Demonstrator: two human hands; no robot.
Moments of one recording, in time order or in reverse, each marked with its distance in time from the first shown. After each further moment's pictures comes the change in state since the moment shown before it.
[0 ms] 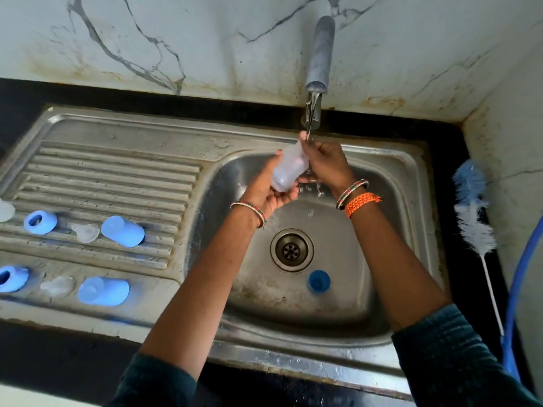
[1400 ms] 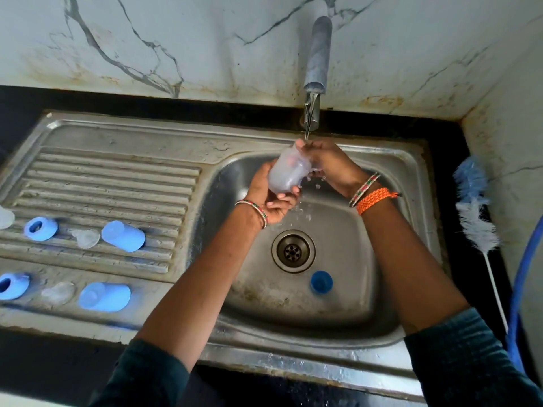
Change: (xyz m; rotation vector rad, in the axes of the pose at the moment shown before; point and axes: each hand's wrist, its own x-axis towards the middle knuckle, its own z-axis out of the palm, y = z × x) left_hand 0.002 0.000 -0.003 -0.177 -0.178 -0.289; right_hand -0.003 -0.012 -0.009 -0.015 -0.217 -0.028
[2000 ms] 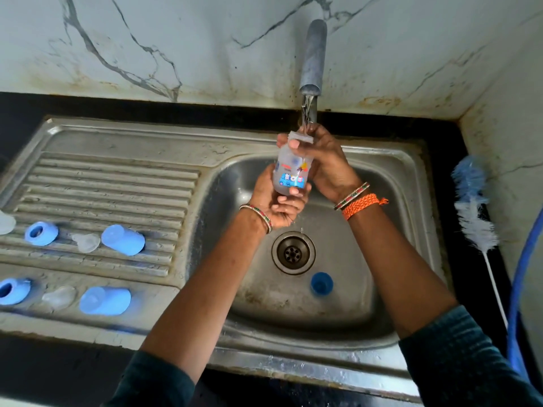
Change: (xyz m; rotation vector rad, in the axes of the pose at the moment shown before) left_hand -0.001 -0.005 0.008 -0.028 -0.156 -0.123; right_hand -0.001 0.000 0.012 0.701 -0.027 -0.145
